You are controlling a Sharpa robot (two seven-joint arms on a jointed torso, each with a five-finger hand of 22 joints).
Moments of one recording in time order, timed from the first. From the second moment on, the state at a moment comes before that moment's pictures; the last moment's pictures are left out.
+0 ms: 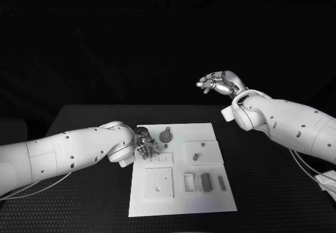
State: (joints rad) left arm 1.29 -0.64 -0.24 1.38 -0.81 -0.11 -0.48; left_hand 0.94 0.05 0.60 -0.28 0.06 1.03 0.13 0.38 0.64 1.37 0.00 0.25 0.50 1.15 0.01 0.43 0.97 0.01 1.03 -0.09 0.23 0.91; right arm 1.25 -0.63 0.02 1.10 -0.63 -0.41 0.29; right_hand 0.94 -0.07 0.42 -0.29 0.05 0.78 0.20 0.27 0.47 0.95 0.13 0.36 0.50 0.89 0.08 0.75 0.48 0.22 0.62 0.18 0.53 1.13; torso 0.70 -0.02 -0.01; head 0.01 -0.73
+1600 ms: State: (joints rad) left arm 1.27 -0.61 -0.24 1.36 -0.83 -0.09 -0.52; left_hand 0.92 0.04 0.60 -0.28 0.06 1.04 0.12 0.38 0.65 1.36 0.00 0.26 0.50 1.15 0.01 0.45 0.97 0.01 1.03 -0.09 0.24 0.92; right arm 1.25 -0.60 0.02 1.08 -0.53 -0.29 0.31; right_hand 0.94 -0.05 0.37 -0.26 0.05 0.68 0.19 0.26 0.43 0.90 0.21 0.15 0.18 0.70 0.22 0.38 0.34 0.11 0.32 0.23 0.30 1.09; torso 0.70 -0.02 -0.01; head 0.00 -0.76
